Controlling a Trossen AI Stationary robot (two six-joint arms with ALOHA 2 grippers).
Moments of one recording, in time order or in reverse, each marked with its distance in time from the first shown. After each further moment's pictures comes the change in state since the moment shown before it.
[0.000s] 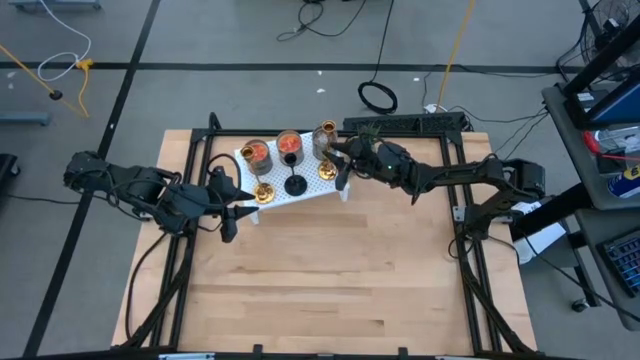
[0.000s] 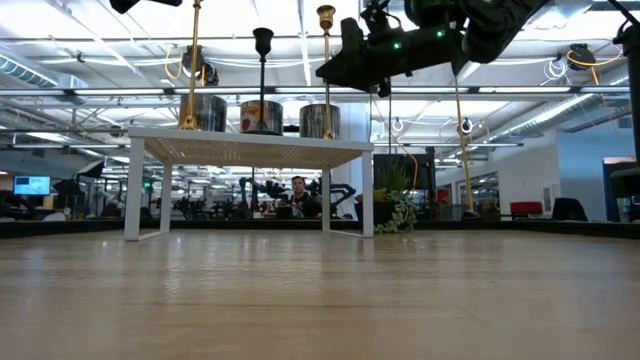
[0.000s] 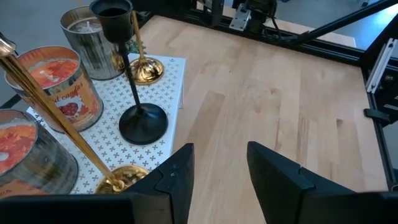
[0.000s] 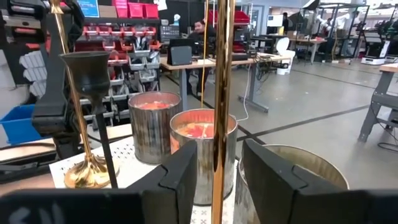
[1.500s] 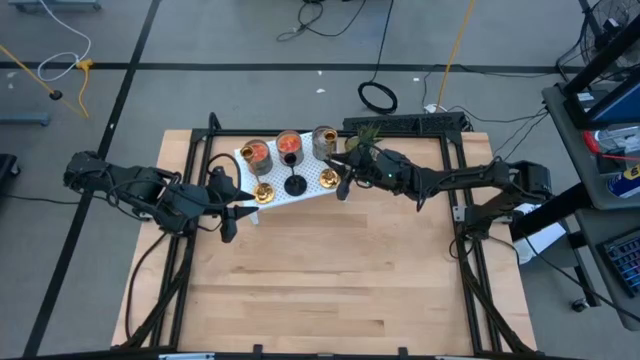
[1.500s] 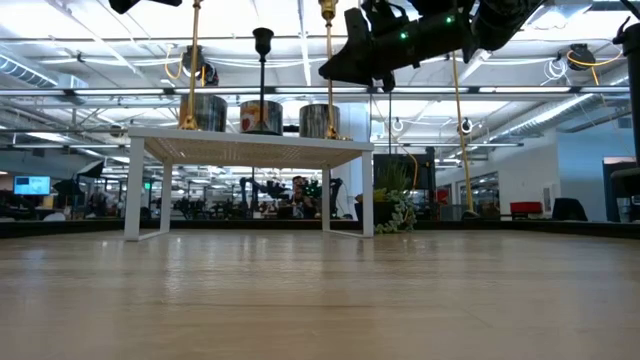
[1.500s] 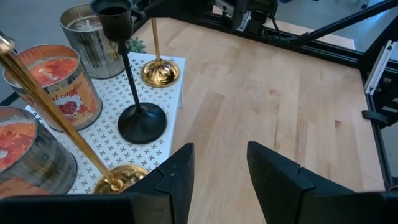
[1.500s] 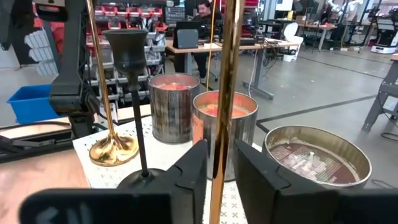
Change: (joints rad) left arm 0.000 0.000 0.000 0.000 0.002 -0.013; right arm 0.072 -0.046 0.000 -0.122 0.053 0.003
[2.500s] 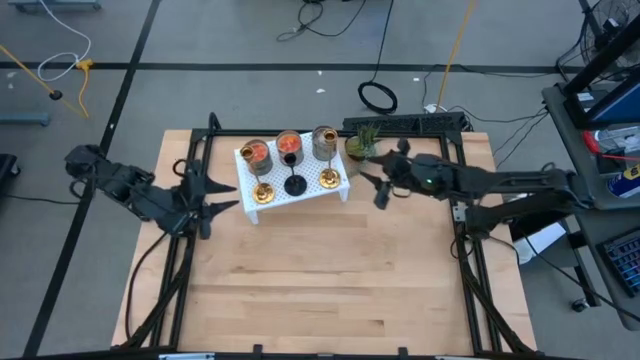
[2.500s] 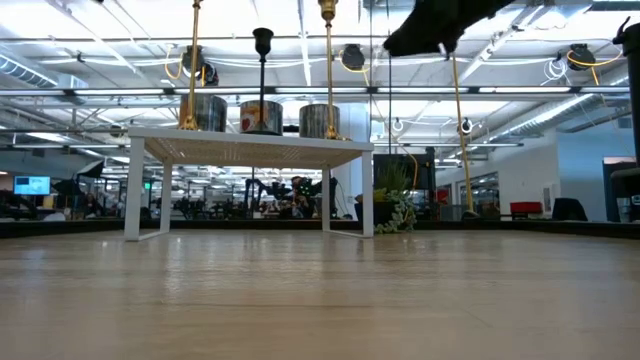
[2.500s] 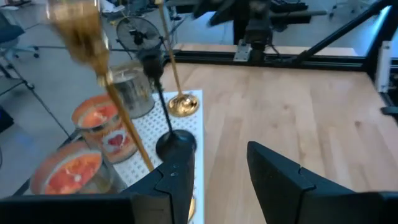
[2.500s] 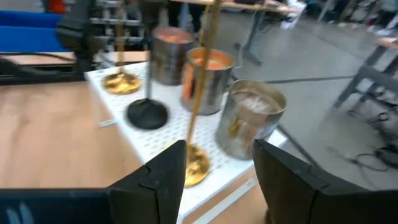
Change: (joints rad) left arm -0.180 -0.214 -0.101 0.011 -0.240 0.186; right arm 0.105 -0.413 -0.001 -0.648 0.130 -0.061
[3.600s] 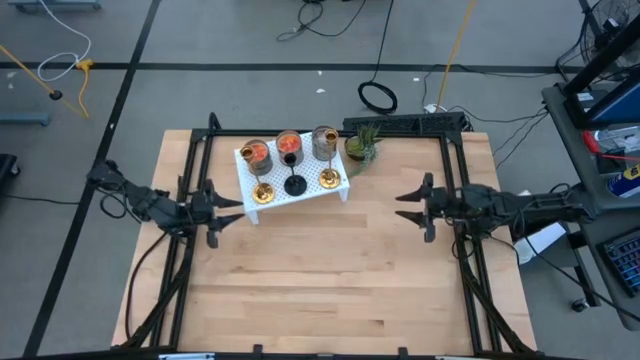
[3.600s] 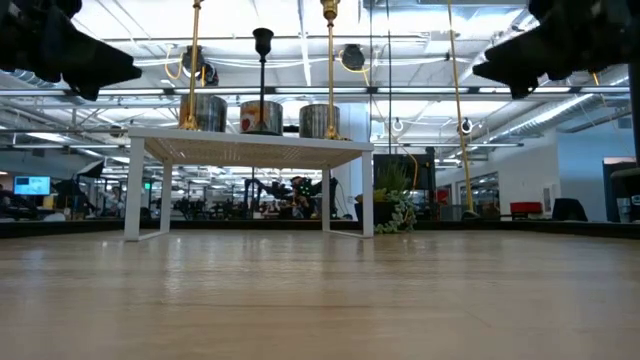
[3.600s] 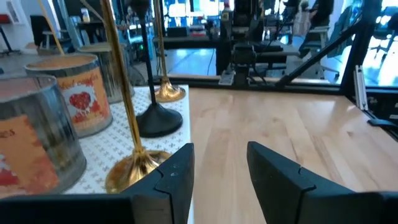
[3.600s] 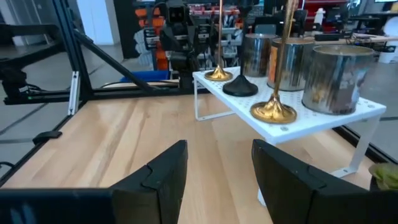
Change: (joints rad) left arm -0.006 -0.537 -0.766 0.602 0.028 0.204; right arm 0.132 -0.704 -0.618 0.138 -0.242 0.106
